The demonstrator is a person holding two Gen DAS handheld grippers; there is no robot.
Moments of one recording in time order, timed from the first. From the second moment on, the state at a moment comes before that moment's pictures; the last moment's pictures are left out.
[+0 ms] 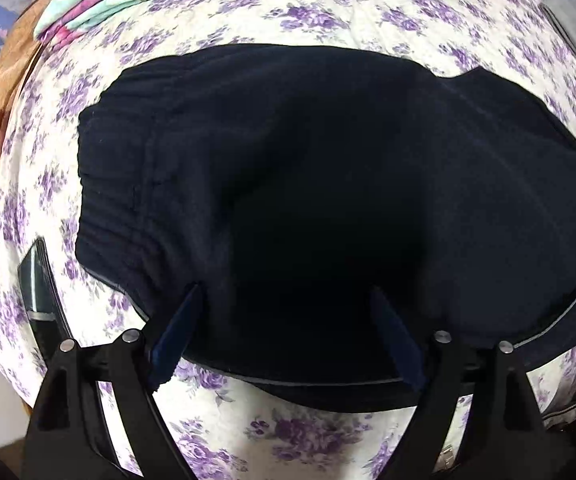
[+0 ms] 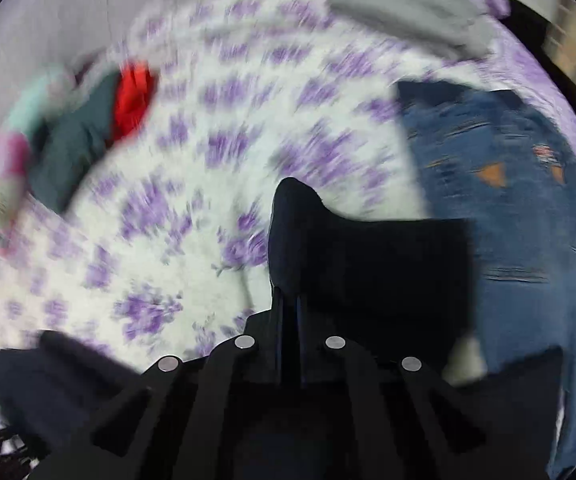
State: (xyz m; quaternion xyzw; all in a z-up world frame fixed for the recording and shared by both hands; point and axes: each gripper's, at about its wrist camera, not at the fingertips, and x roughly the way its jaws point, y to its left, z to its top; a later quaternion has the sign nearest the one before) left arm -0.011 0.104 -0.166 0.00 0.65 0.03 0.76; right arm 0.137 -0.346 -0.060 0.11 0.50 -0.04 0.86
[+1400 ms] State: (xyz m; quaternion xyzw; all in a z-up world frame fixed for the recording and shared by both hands) left arm -0.032 0.103 -0.114 0.02 0.59 -0.08 0.81; right arm 0.040 -0.380 -0.030 0.03 0.48 0.00 0.88
